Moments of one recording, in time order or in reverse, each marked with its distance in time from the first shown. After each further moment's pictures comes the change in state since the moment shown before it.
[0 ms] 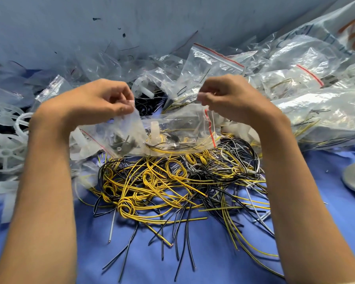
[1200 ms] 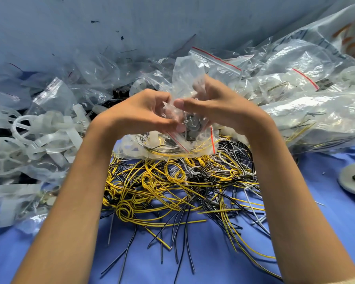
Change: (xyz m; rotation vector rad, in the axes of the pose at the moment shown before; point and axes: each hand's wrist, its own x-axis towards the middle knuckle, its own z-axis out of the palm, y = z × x) left_hand 0.017 0.035 0.049 -0.334 -0.193 0.181; right_hand -0.001 -0.008 0.014 0.526 -0.182 -0.061
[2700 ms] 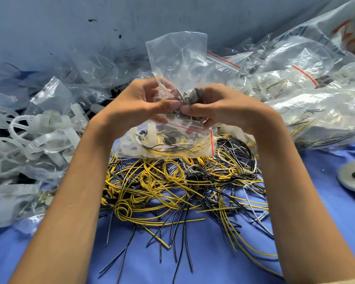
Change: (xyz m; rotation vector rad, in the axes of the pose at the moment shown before) left_hand 0.003 -0.002 0.003 -0.245 0.148 0.124; right_hand -0.008 -0.002 -0.010 -0.068 -0.140 0.137
